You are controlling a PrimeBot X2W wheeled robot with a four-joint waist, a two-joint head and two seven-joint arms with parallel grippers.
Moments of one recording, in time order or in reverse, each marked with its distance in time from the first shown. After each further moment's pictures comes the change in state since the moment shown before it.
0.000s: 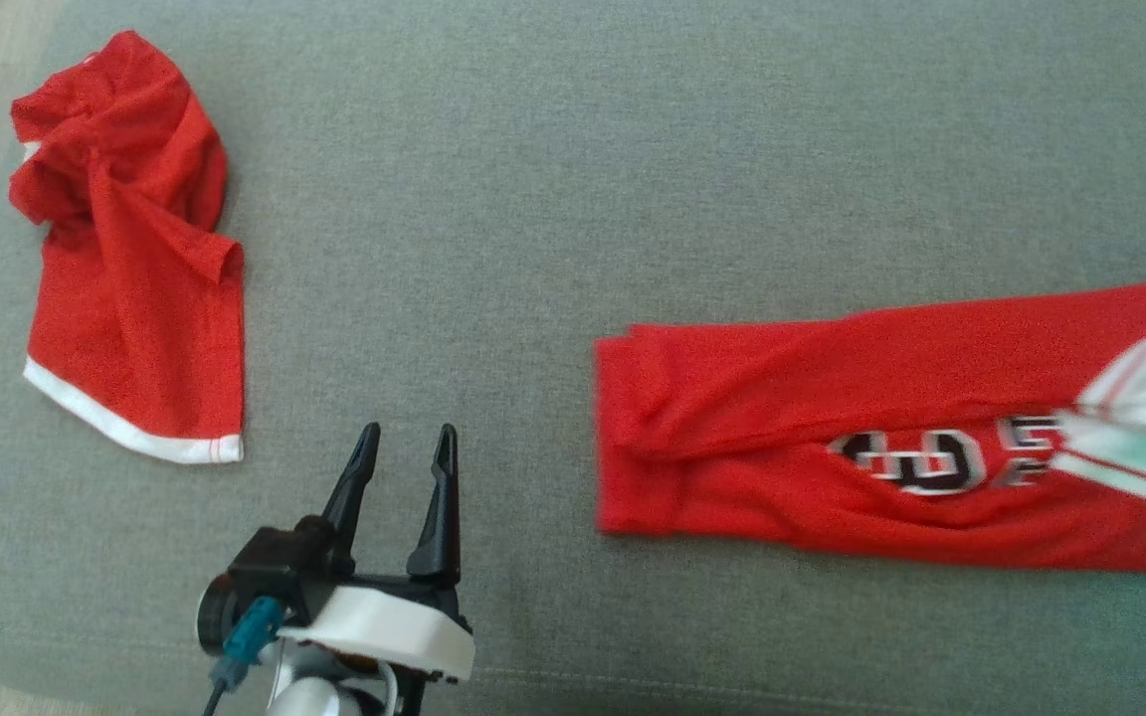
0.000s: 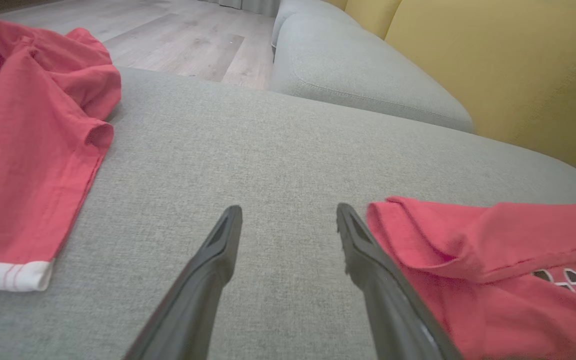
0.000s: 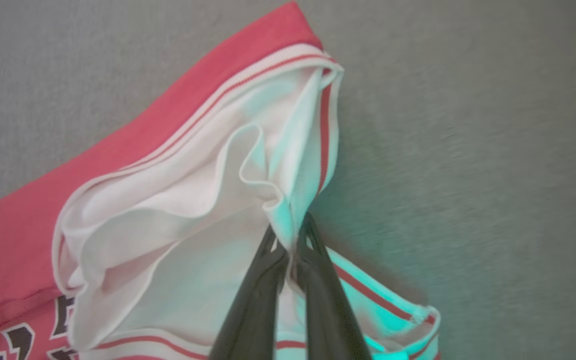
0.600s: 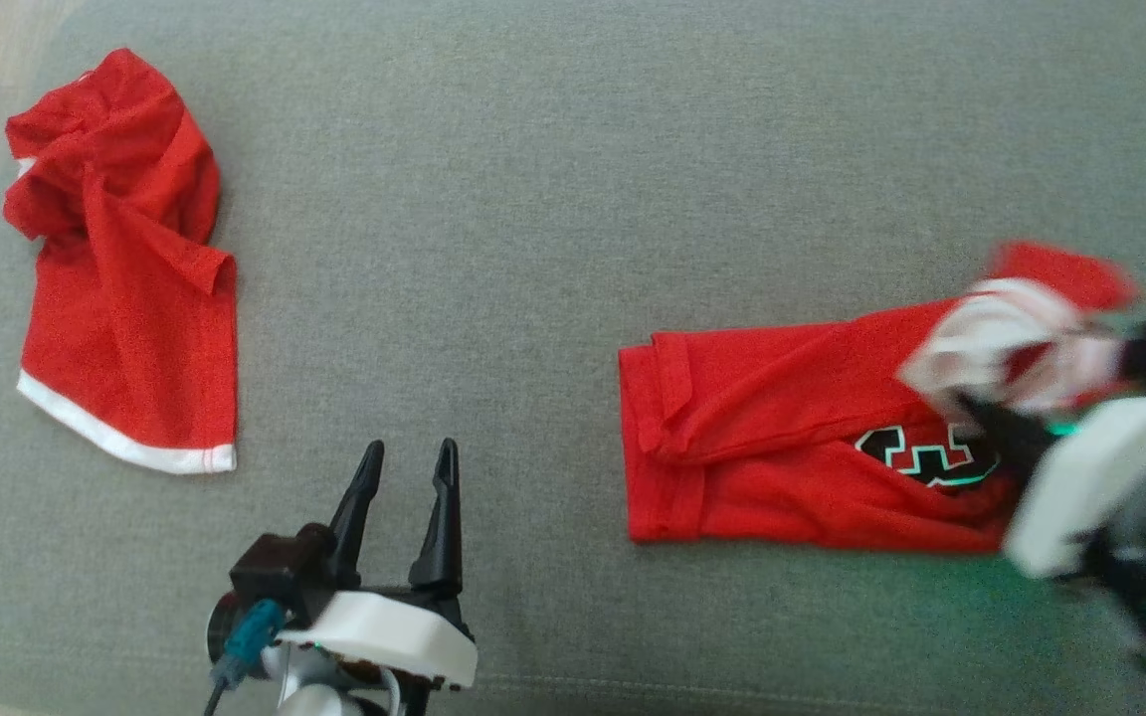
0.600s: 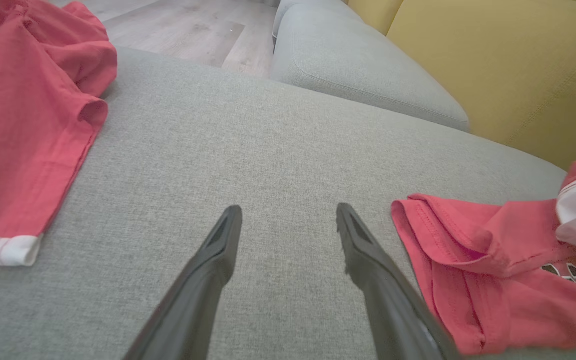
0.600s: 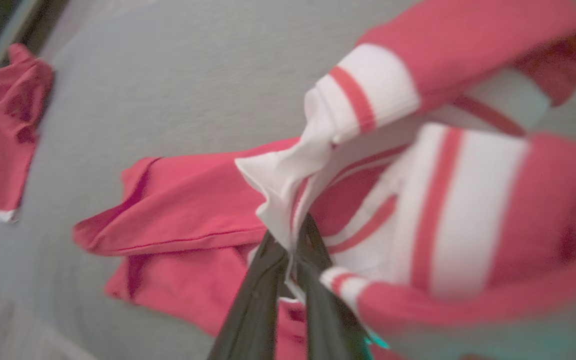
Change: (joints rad) left arm 0.007 -0.001 -0.004 0.033 -0.050 0.003 0.000; right arm 0.127 0.089 0.329 -0.397 0.144 0.000 0.066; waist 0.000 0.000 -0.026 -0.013
